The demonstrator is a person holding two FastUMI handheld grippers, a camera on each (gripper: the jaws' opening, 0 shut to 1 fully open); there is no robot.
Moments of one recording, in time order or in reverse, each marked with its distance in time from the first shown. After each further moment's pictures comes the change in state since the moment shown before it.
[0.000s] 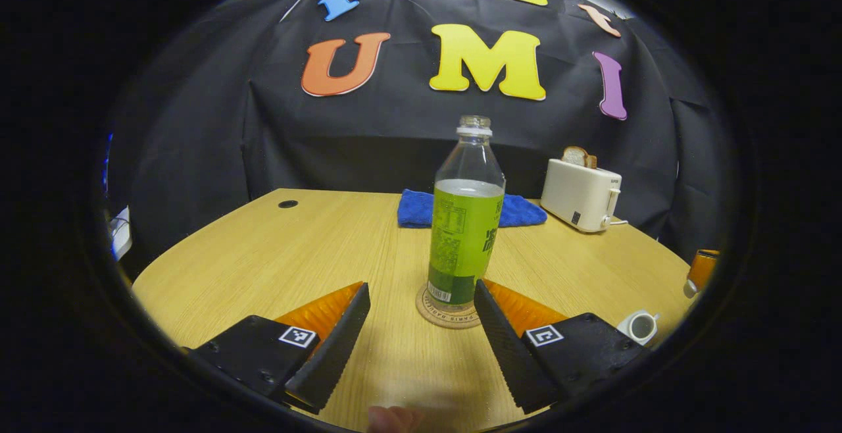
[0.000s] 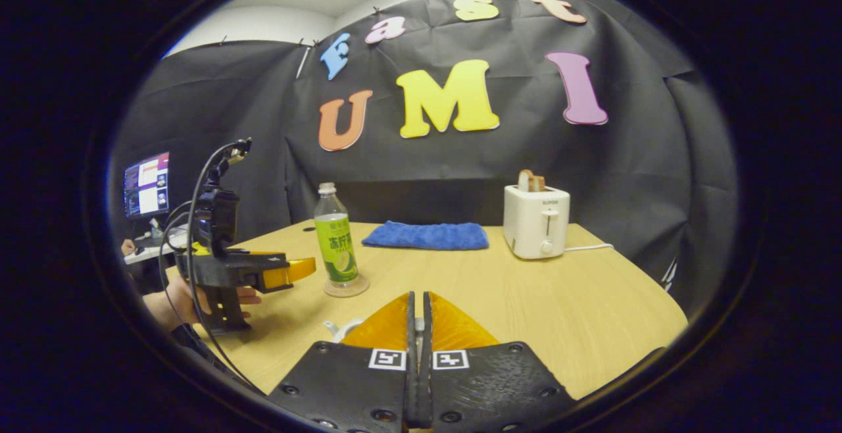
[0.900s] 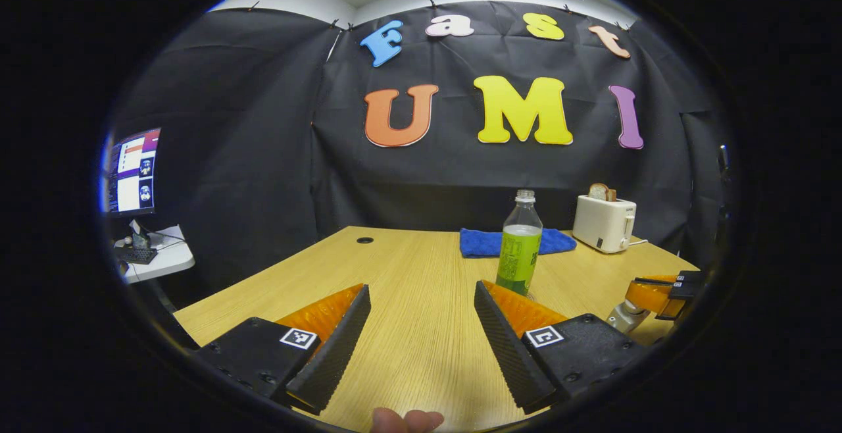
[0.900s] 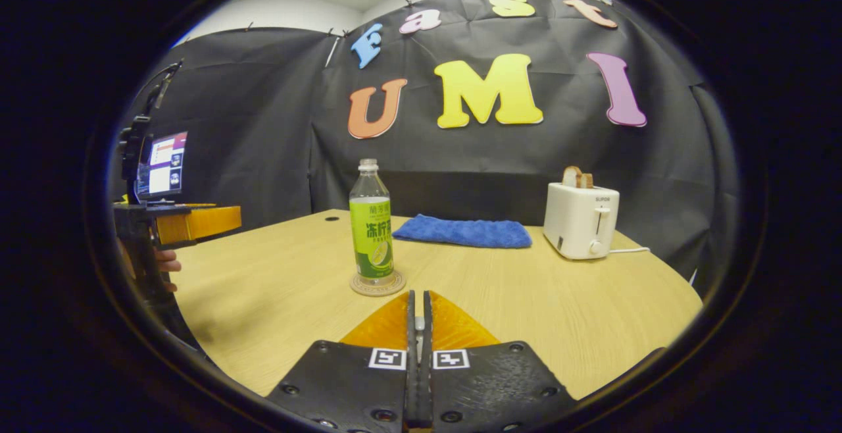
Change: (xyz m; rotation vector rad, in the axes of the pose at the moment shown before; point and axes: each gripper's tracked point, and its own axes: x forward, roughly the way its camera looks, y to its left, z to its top) left arm -0.096 0.070 0.034 0.036 -0.161 0.163; right arm 0.042 0.045 -0.032 -0.055 -0.003 0.048
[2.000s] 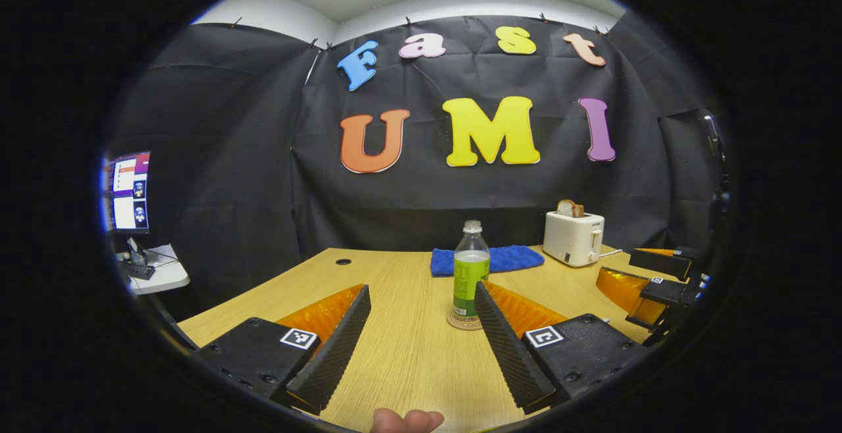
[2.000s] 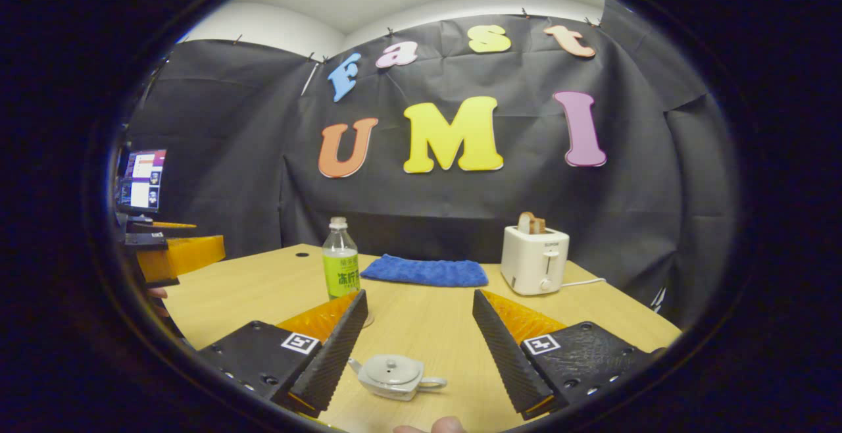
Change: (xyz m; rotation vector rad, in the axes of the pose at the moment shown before) left arm -0.047 -0.064 0.050 0.042 -0.098 -0.083; right arm -0.055 -0.037 0.074 0.022 -0.161 -0.183
